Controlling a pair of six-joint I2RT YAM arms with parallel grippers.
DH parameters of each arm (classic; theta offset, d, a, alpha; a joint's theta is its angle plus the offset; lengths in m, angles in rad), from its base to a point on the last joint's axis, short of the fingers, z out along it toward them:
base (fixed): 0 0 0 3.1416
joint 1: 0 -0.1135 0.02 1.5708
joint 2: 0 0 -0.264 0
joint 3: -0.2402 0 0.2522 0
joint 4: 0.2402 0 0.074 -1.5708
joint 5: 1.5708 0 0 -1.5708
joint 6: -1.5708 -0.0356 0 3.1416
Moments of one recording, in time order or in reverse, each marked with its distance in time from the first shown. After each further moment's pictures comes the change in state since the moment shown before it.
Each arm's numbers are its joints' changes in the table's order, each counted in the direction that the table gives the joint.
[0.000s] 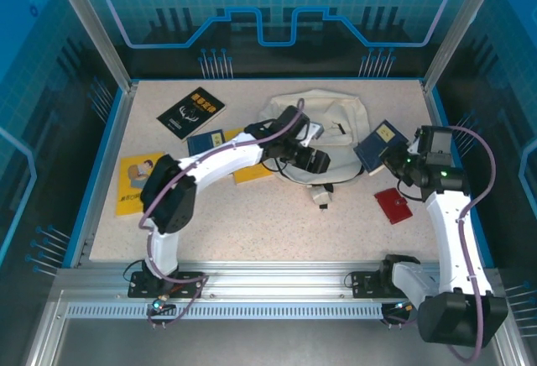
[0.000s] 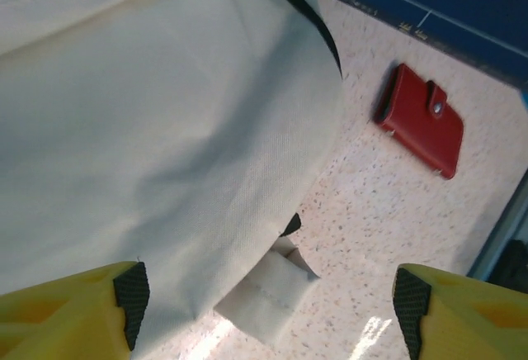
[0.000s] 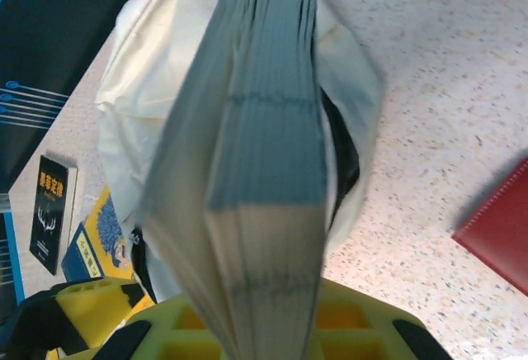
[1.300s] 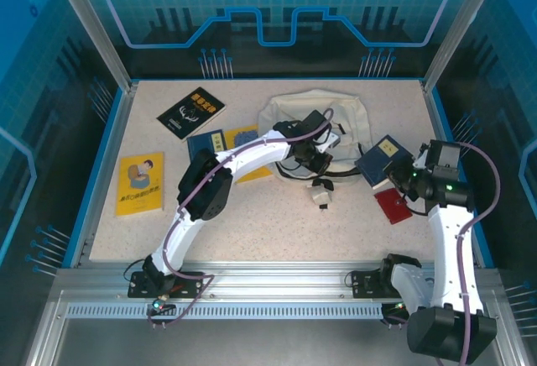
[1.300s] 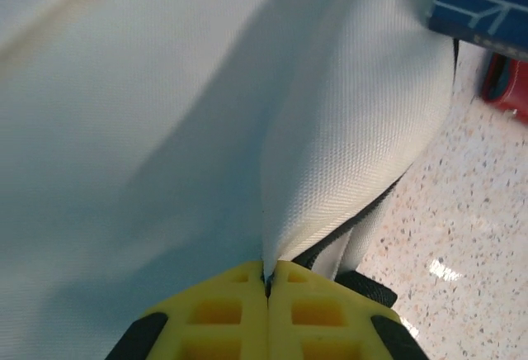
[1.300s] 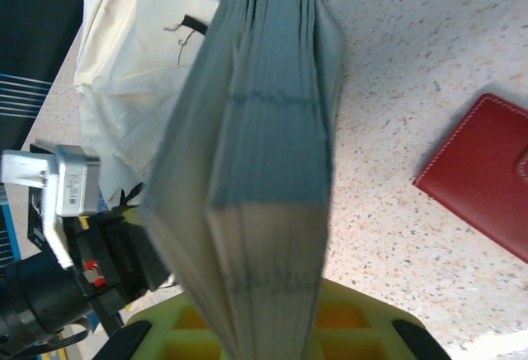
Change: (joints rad) left arm 0.016 0.268 -0.287 0.140 -0.082 -0.148; right arm 0.075 -0.109 0.042 0.109 -0.052 0.032
